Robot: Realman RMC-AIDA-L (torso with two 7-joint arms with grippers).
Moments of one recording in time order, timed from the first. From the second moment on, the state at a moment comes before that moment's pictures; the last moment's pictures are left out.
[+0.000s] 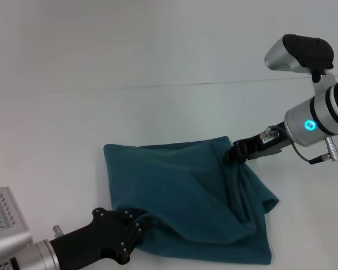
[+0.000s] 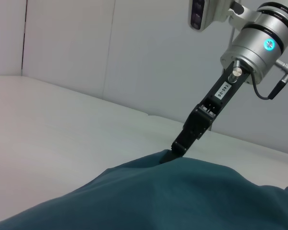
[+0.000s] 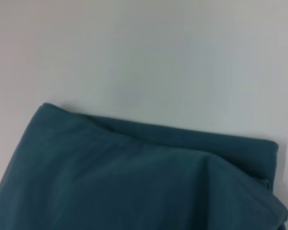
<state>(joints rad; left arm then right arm) -0.29 -2.17 1.24 0.51 1.41 1.23 -0.98 0.78 2.09 -1.01 -0.90 -2.58 -1.30 2.72</state>
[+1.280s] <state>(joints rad) -0.28 -2.17 1.21 0.50 1.41 1.23 -0.97 0.74 2.06 -0.90 -0.87 -2.50 -1.27 2.67</state>
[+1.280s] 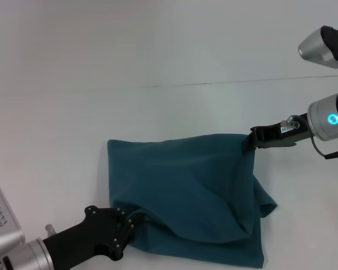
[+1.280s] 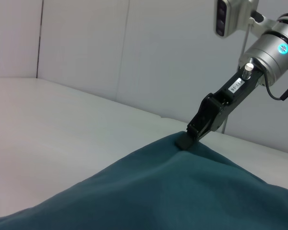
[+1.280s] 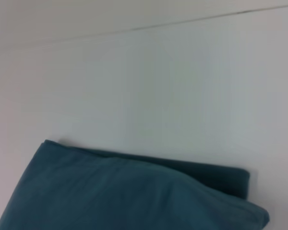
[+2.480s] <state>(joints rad) -0.25 -2.17 1.08 0.43 1.41 1.38 -0.89 0.72 2.05 -0.87 -0.83 -2.51 -1.22 2.66</state>
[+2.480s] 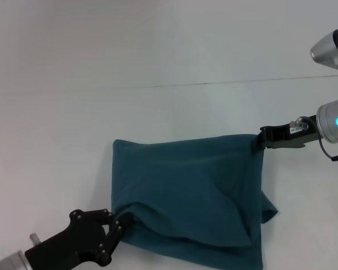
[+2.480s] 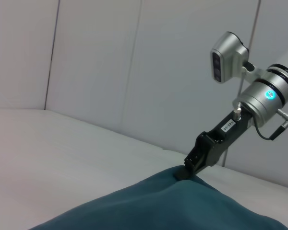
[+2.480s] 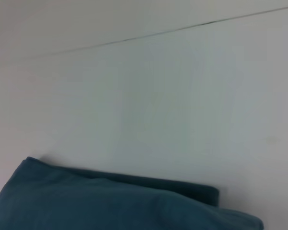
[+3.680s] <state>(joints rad) -0.24 -2.17 0.96 0.31 1.38 1.43 -0.88 0.71 2.05 -0.88 -0.82 -2.51 -1.20 2.66</state>
